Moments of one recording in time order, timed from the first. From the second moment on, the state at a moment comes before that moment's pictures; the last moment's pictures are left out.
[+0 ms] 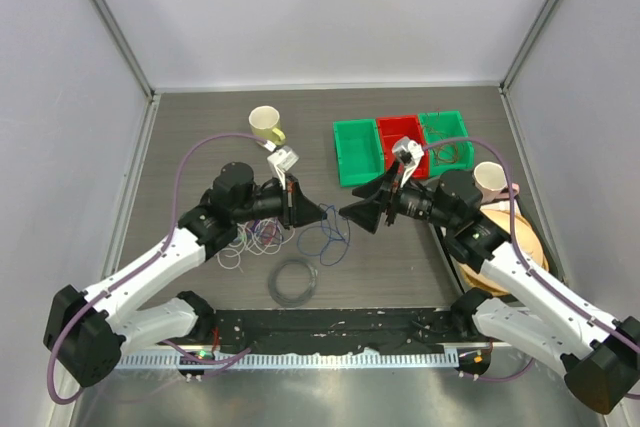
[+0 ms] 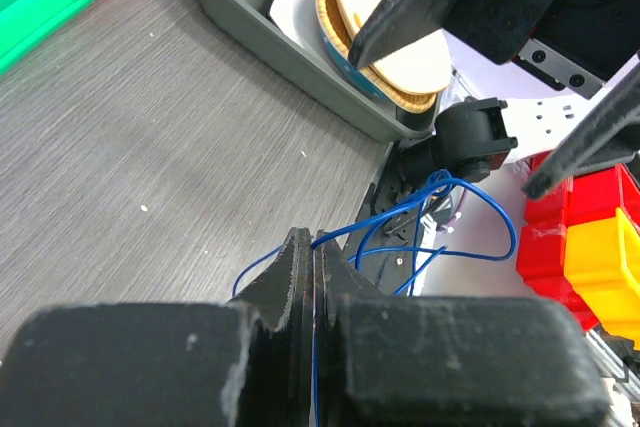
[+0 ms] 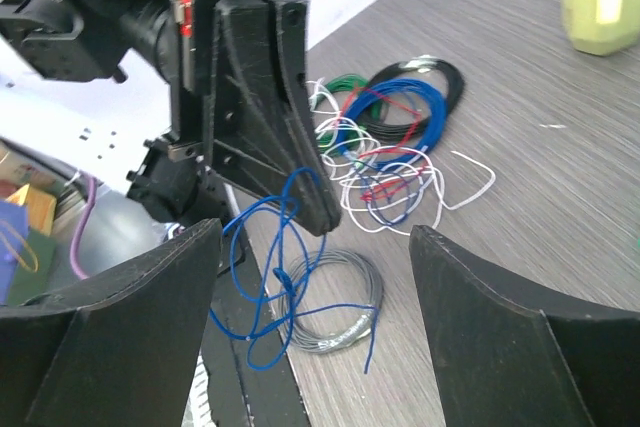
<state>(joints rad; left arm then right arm) -0.65 1.05 0.72 0.04 0.60 -0.49 0.61 0.84 0.67 0.13 -0.52 0.43</state>
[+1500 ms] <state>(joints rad) -0.65 0.85 0.64 -0.24 0.11 -0.56 0.37 1.44 1.11 0.08 0.41 0.28</state>
